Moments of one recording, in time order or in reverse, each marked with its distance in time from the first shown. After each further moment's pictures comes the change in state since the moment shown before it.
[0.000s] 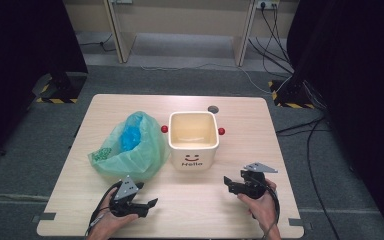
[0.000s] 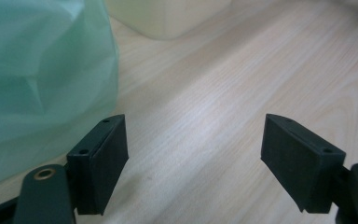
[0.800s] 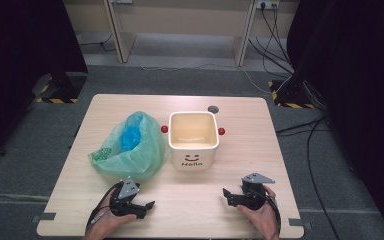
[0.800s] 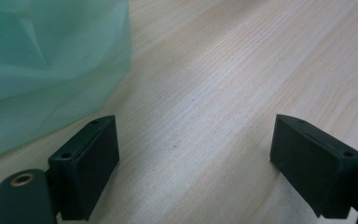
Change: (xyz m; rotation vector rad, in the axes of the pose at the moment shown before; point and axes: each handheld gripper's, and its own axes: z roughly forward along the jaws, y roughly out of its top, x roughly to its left) left arm 0.011 -0.010 0.010 0.080 0.013 0.019; right arm 0.006 -0.028 -0.003 0.047 -0.016 -0.063
